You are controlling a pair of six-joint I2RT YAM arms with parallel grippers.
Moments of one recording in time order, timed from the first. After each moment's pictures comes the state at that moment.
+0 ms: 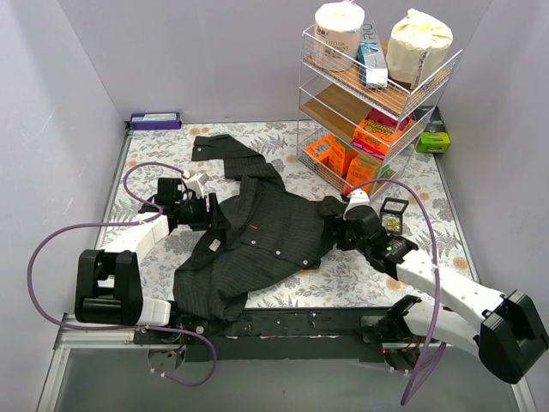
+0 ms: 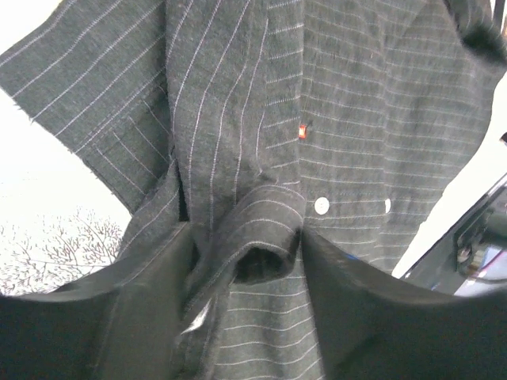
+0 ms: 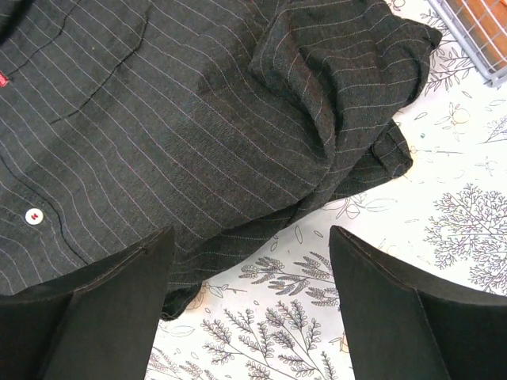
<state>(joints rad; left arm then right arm) -0.08 1.36 0.73 -0.28 0.62 -0.19 0.69 0.98 0.53 -0.23 0.19 0.41</state>
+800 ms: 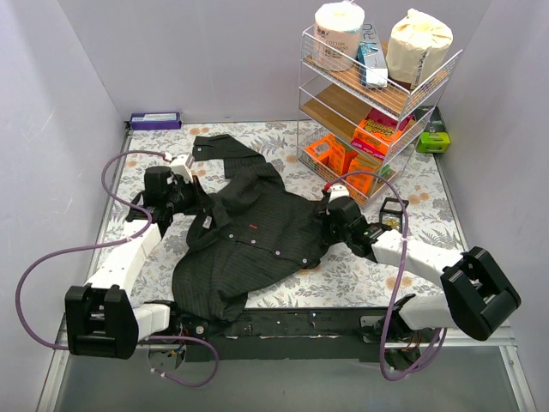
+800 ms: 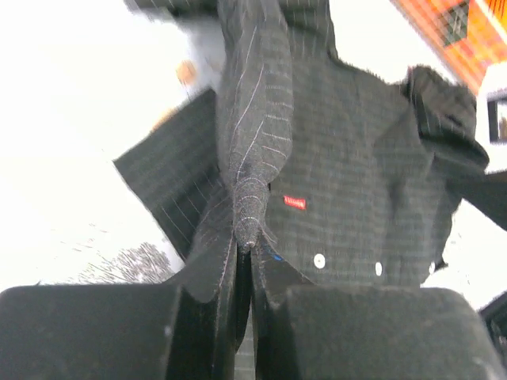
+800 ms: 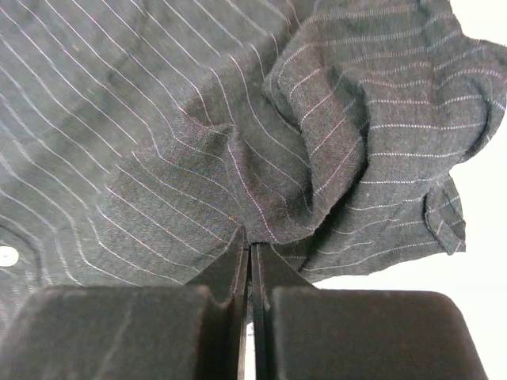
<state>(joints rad) -0.08 1.20 0.77 -0.24 0.47 -0.23 0.69 1.31 0.59 -0.07 0.16 0.36</state>
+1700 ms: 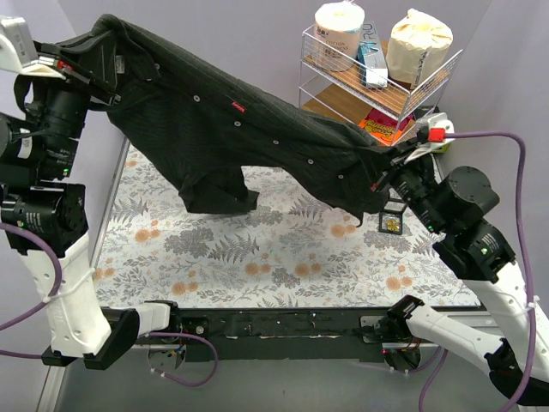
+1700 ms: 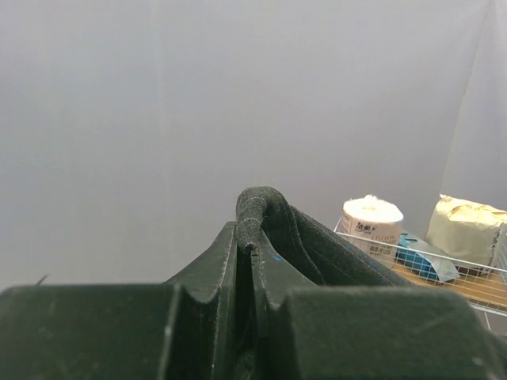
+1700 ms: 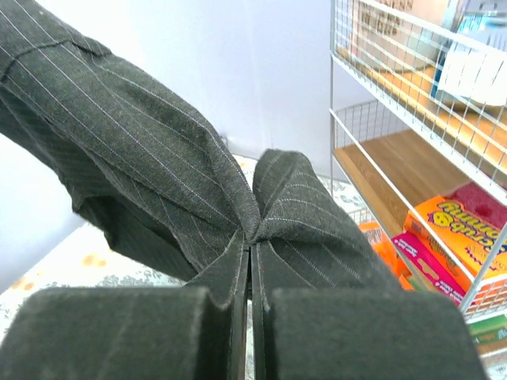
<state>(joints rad) -0.08 1.25 2.22 -0.43 0.19 -0.16 0.69 0.83 1.28 -0.34 0.13 0.15</state>
